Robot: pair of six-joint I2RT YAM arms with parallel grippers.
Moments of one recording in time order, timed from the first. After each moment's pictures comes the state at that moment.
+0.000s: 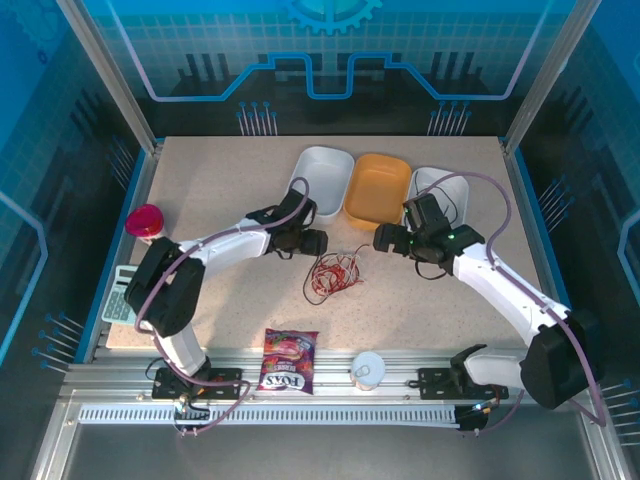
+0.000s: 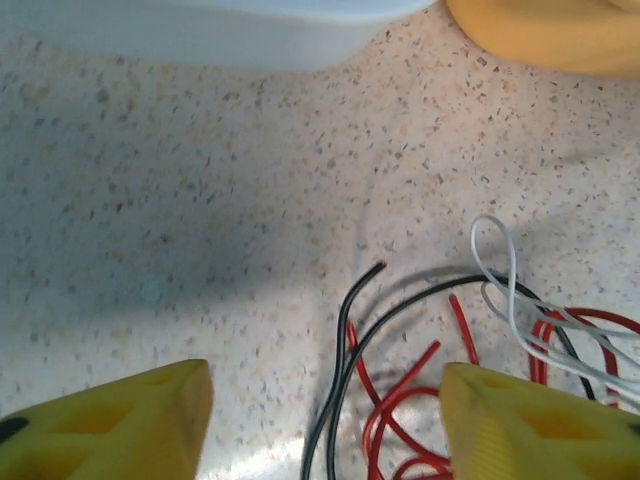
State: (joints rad) left arm -0.56 1.76 1.17 -0.44 0.04 -0.44; right arm 0.44 1.25 0.95 -0.66 0.07 0.61
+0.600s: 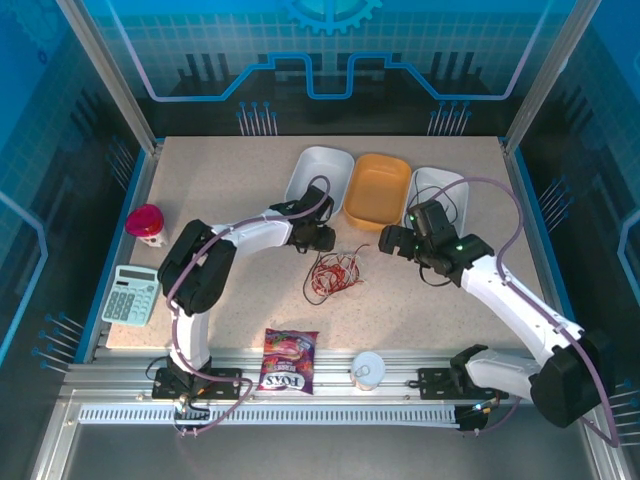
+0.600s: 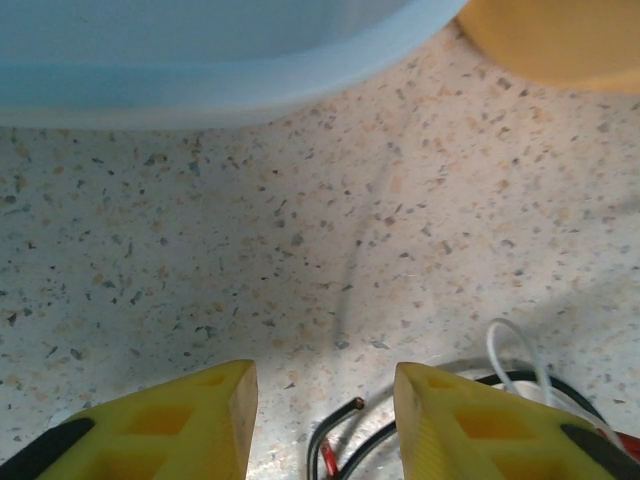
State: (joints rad) left arm -0.58 1.96 1.32 -0.46 0.01 -0.42; right arm 0.45 1.14 0.90 -0.67 0.14 0.66
